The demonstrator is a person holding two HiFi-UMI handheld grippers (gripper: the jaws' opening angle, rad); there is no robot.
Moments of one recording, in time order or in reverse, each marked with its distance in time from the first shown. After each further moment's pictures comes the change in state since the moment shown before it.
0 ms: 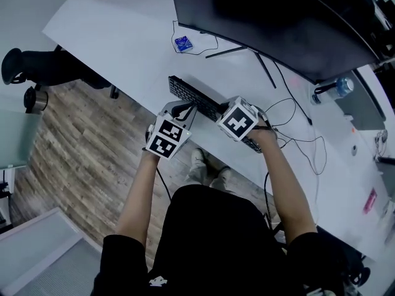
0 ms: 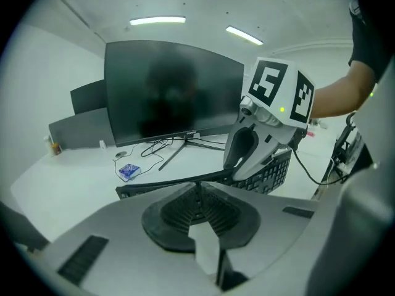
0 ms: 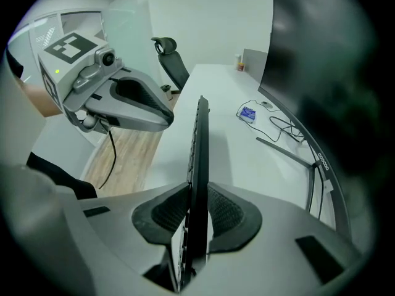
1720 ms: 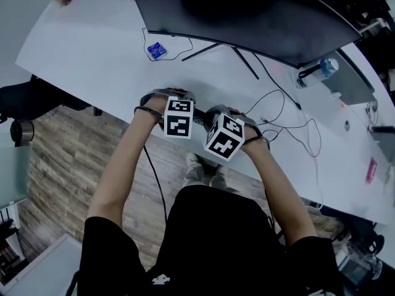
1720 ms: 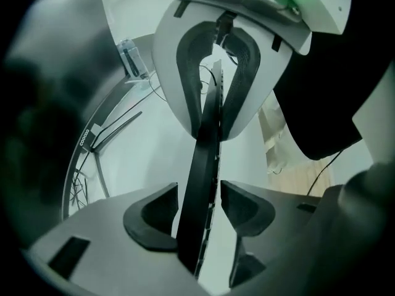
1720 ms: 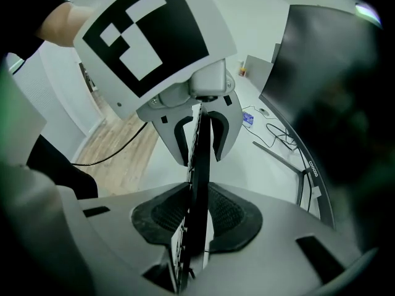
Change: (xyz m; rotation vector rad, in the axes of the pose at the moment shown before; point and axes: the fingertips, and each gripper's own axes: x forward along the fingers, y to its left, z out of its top) left arm 0.075 -0.033 -0.041 1.011 0.498 -0.593; right arm 0.000 0.014 -0.008 -0.063 0.020 -0.101
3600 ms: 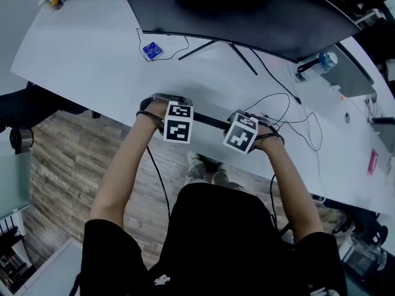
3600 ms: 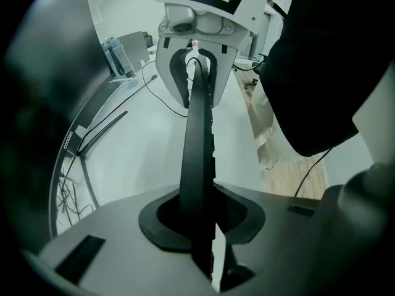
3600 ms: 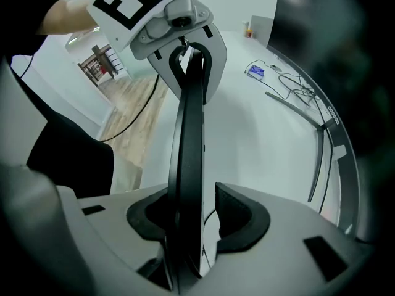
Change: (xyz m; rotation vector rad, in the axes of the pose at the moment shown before) left arm 0.013 -0.020 -0.003 0.063 0.006 -0.072; right arm 0.009 0.011 -0.091 0.041 0.240 0.162
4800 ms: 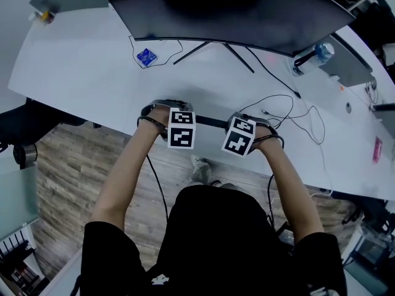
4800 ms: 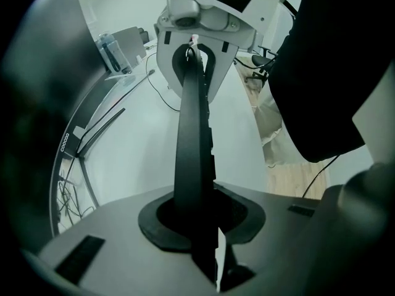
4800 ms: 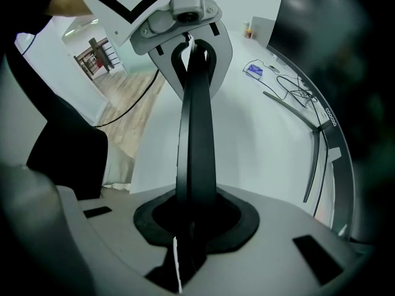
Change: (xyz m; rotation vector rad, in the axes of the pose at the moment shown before) left arm 0.011 0.004 -0.002 0.024 0.051 0.010; right arm 0.013 -0.004 -0.005 -0.014 0.021 -0.057
